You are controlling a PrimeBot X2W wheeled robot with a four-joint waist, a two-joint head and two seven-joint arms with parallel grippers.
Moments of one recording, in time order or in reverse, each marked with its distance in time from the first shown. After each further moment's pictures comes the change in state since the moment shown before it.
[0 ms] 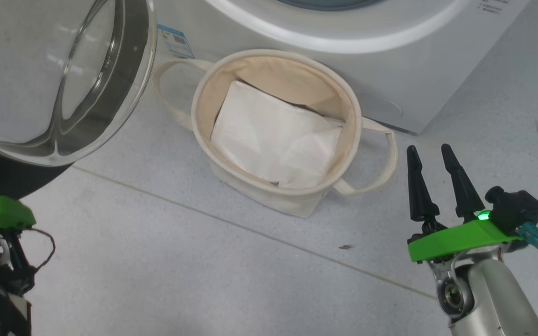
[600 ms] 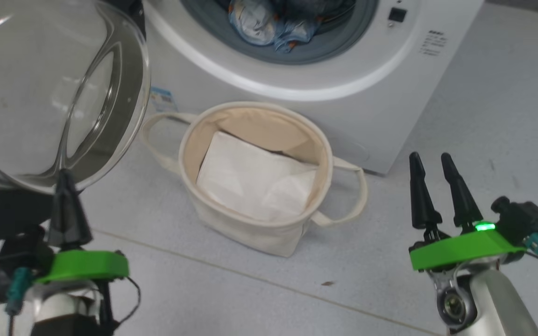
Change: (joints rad) left arm 0.234 -0.171 -0.114 -0.277 0.106 -0.094 0.000; right arm 0.033 0.000 0.014 -0.033 0.112 0.000 0.000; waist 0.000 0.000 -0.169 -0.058
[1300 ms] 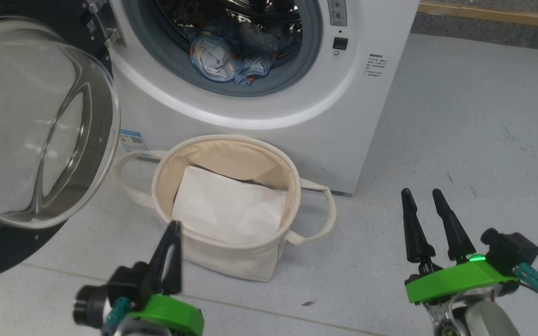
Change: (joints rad) left arm 0.107 -0.036 -0.276 0.030 0.041 -0.068 0.026; right arm 0.111 0.001 0.021 -0.007 -0.005 0.000 0.000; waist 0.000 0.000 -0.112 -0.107
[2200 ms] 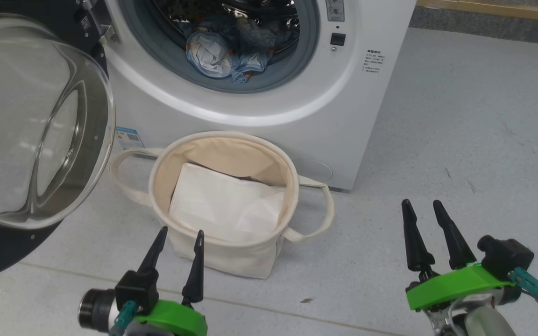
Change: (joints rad) left arm -0.005 -0.008 -0.034 0.078 0.020 -0.001 -0.020; right arm 0.009 0.000 -0.014 0.058 -0.037 0.000 0.000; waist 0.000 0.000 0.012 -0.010
